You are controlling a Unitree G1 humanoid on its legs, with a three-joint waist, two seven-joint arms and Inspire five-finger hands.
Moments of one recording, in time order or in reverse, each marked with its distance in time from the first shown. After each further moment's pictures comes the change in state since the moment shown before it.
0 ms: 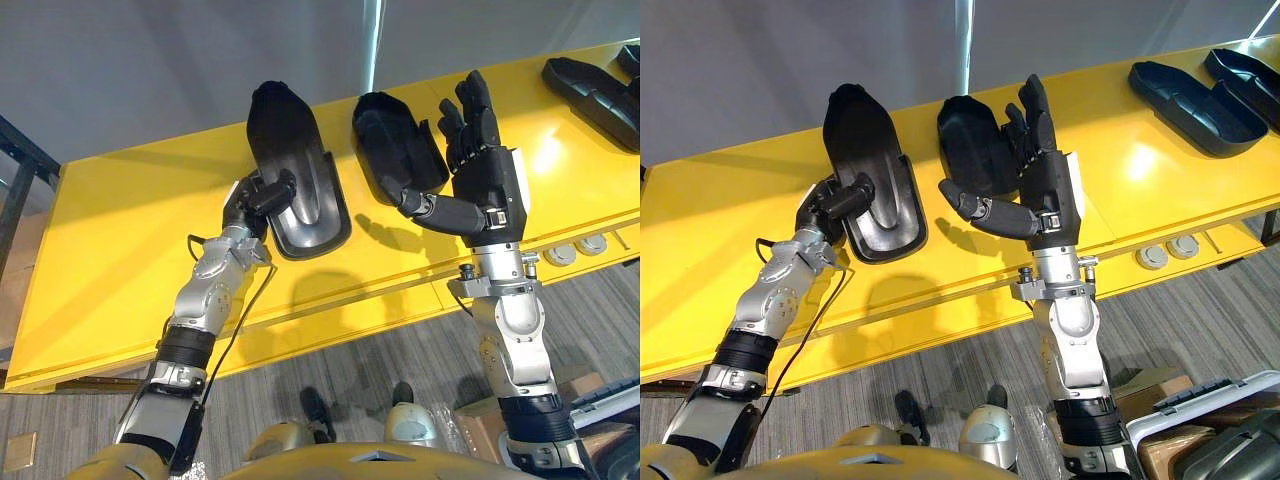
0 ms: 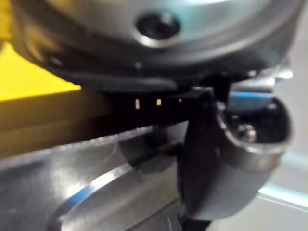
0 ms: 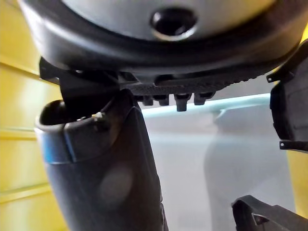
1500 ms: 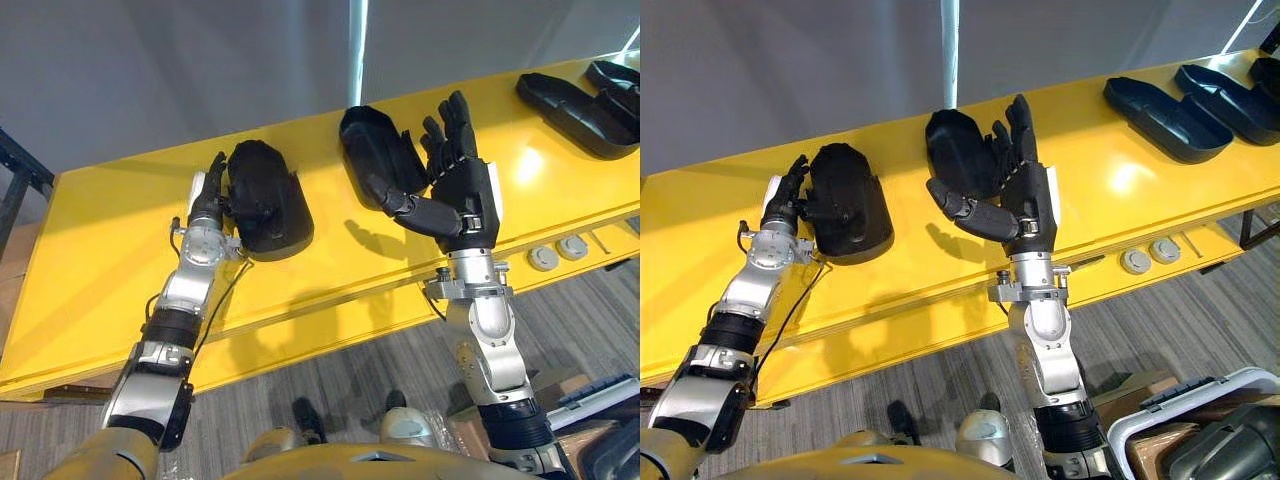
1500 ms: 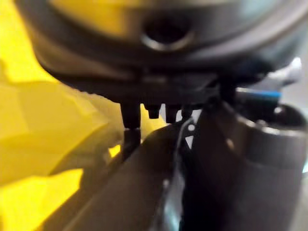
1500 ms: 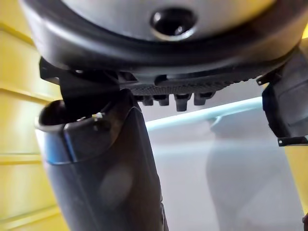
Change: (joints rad) left arm -0.102 0.099 -0.002 0.135 0.671 0.149 0.166; right arm 0.022 0.071 0.106 -0.012 0.001 0.054 -0.112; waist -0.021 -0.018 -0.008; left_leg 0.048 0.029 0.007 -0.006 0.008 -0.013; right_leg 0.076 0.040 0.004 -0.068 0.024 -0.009
